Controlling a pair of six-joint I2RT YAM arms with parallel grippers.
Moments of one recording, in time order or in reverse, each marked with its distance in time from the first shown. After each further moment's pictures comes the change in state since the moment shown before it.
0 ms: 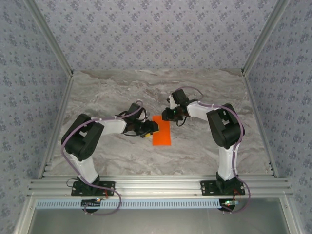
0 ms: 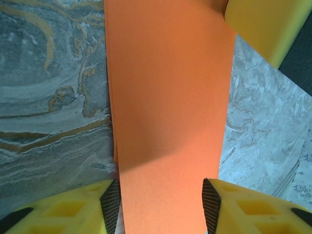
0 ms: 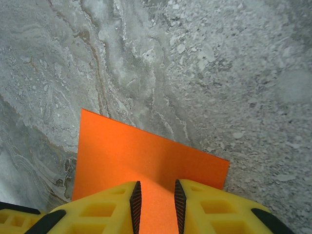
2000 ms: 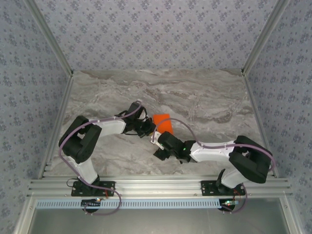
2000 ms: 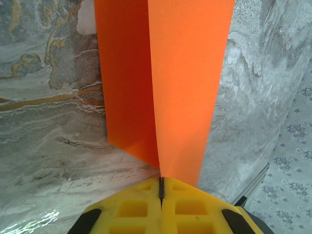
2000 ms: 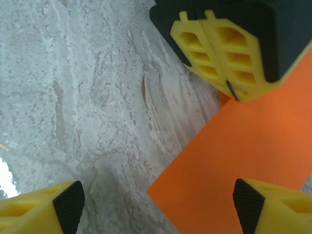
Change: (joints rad) left arm -0.013 -0.042 0.000 0.000 0.026 -0.137; right arm 0.597 -0.497 -0.599 0.298 0.629 -0.502
